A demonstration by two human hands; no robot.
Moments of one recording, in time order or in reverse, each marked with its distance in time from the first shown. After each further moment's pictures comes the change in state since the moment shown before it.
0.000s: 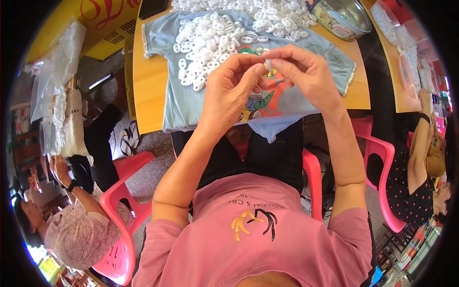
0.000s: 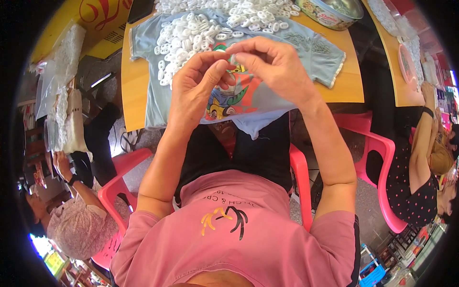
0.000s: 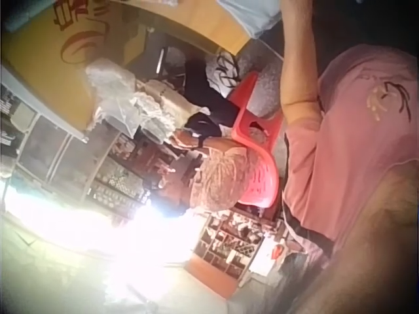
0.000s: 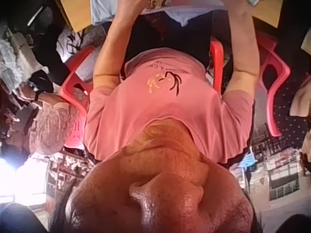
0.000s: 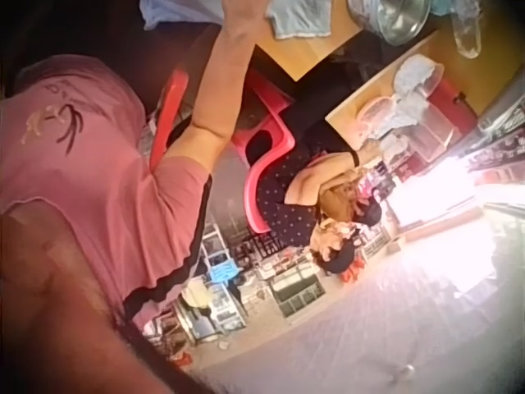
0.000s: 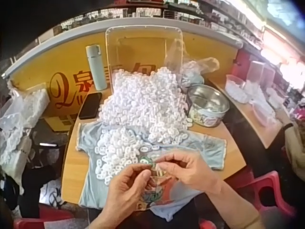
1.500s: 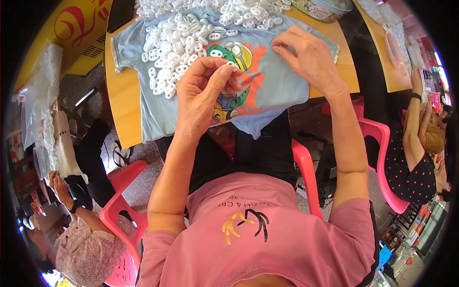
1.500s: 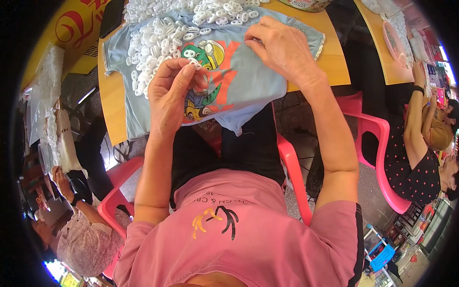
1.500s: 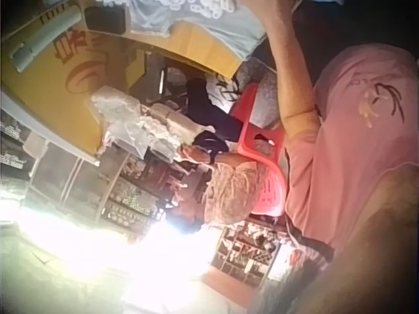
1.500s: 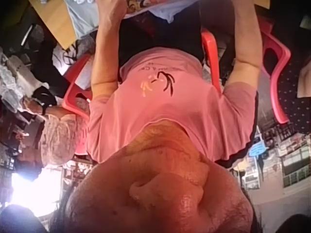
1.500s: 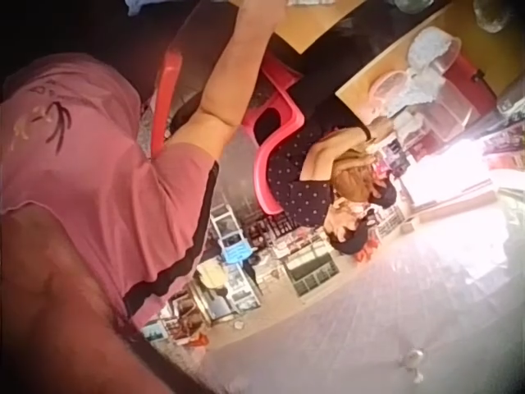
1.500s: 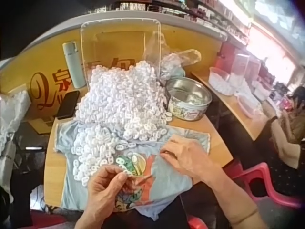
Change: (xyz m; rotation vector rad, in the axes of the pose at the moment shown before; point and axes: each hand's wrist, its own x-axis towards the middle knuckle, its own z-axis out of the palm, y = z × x) left_hand 0.001 -0.026 -0.006 -0.171 -0.049 -0.012; right_hand -0.004 0.020 -0.054 -1.097 0.192 -0.288
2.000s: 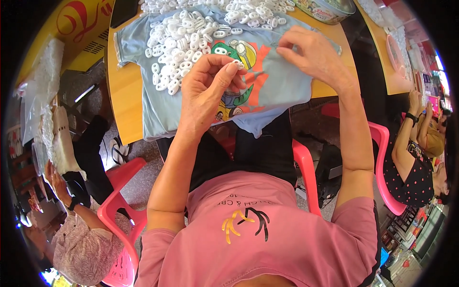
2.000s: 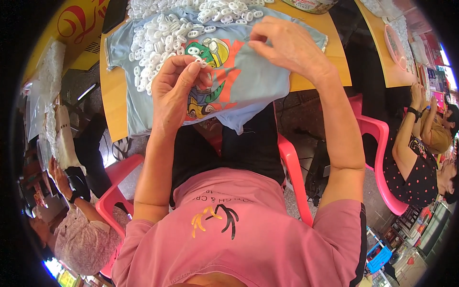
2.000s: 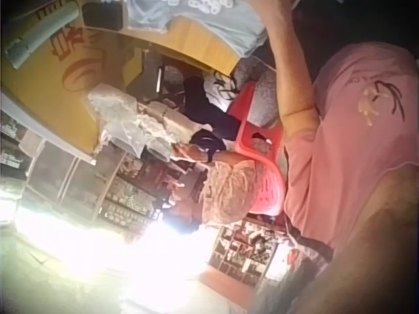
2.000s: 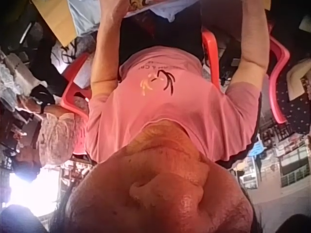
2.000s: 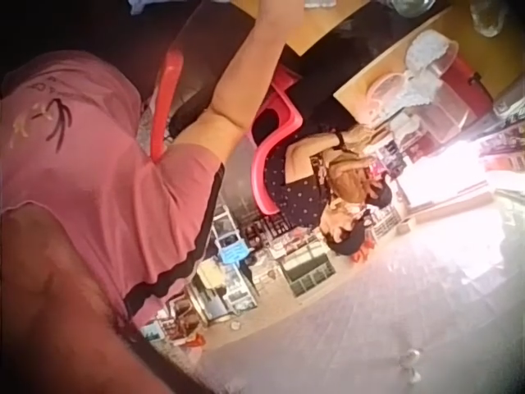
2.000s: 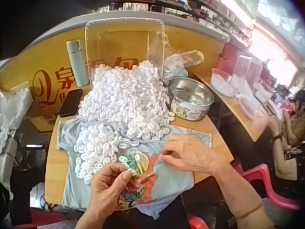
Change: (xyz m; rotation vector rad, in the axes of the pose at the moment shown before) left_hand 0.001 -0.002 -0.001 0.022 -0.037 0.020; right_hand 0.010 0.011 -0.012 0.045 -0.163 -0.115
